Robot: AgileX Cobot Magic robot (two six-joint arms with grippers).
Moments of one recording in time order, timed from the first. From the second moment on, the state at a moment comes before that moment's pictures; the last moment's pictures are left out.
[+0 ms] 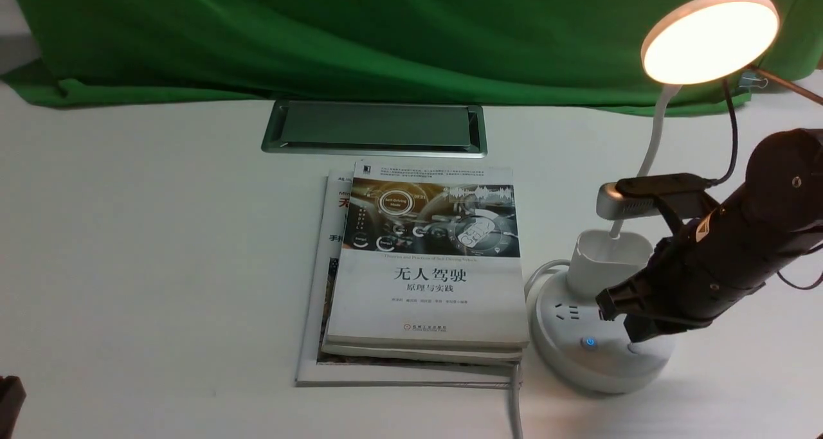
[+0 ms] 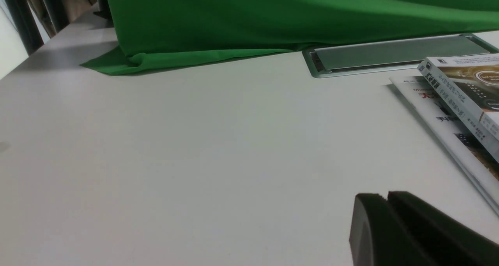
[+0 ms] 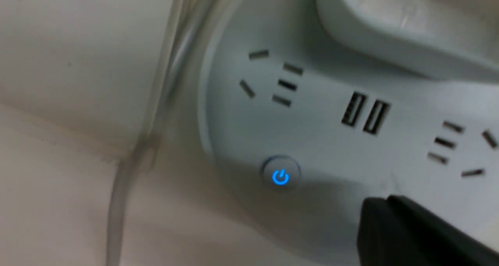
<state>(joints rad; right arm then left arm) 0.33 1.65 -1.01 0.16 0.76 -0.07 -0.02 0.00 0.01 0.04 0.24 0.11</state>
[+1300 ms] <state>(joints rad) 0.33 1.71 -1.00 0.13 0.75 -0.04 -0.02 0.00 0.01 0.04 0.24 0.11</state>
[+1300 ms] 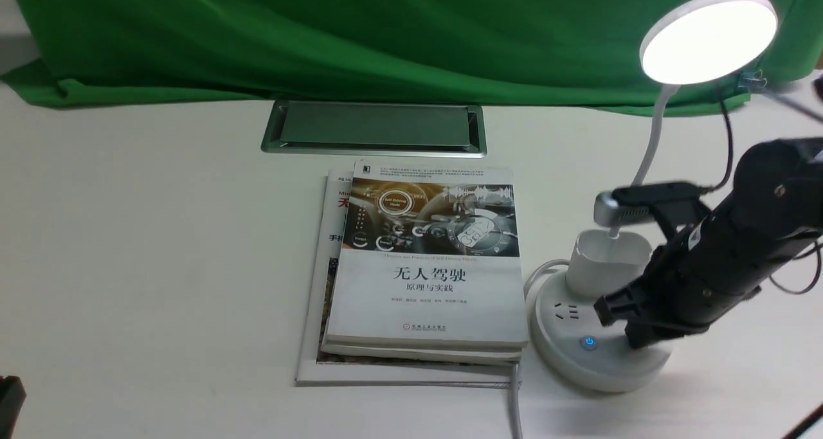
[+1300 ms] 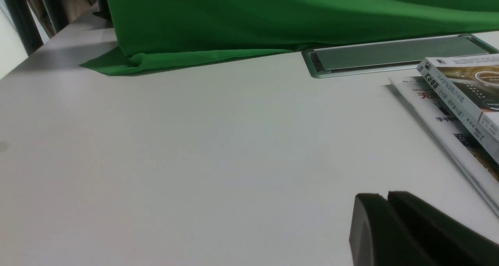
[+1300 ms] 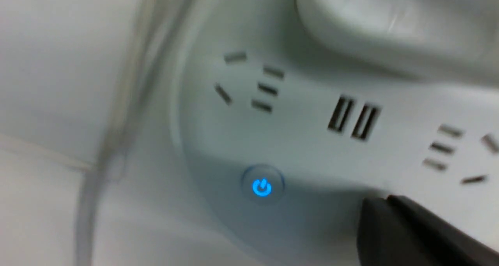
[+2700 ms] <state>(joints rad) 0.33 1.57 -0.98 0.13 0.79 -0.05 -0.02 0.00 0.01 0.04 0.24 0.11</state>
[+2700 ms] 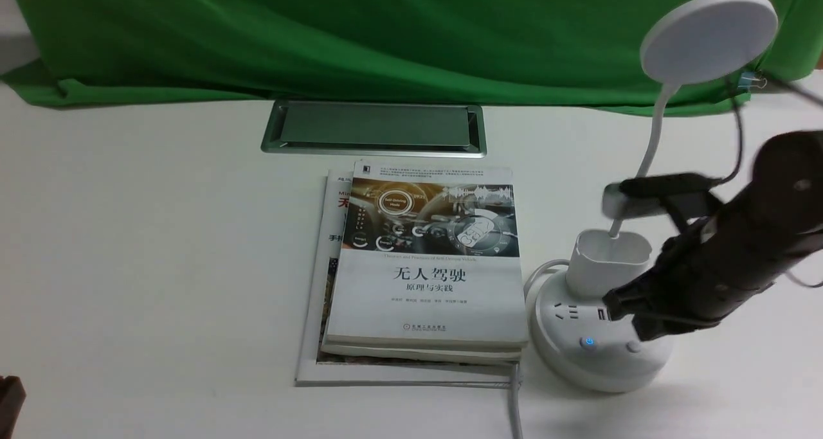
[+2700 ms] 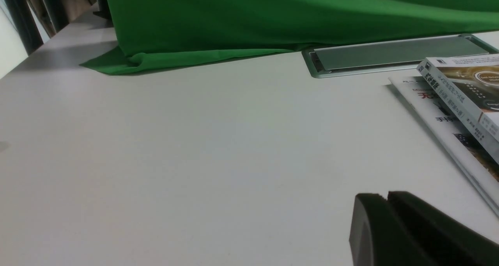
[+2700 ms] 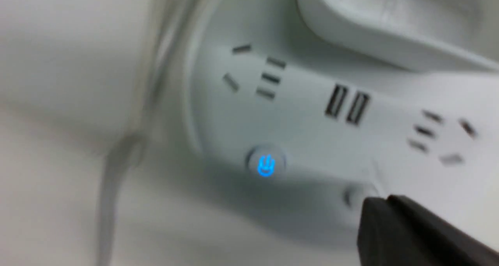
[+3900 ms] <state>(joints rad) 0.13 0.34 -0.35 0.06 0.38 -0.15 -0.02 0.00 0.01 0.04 0.24 0.11</state>
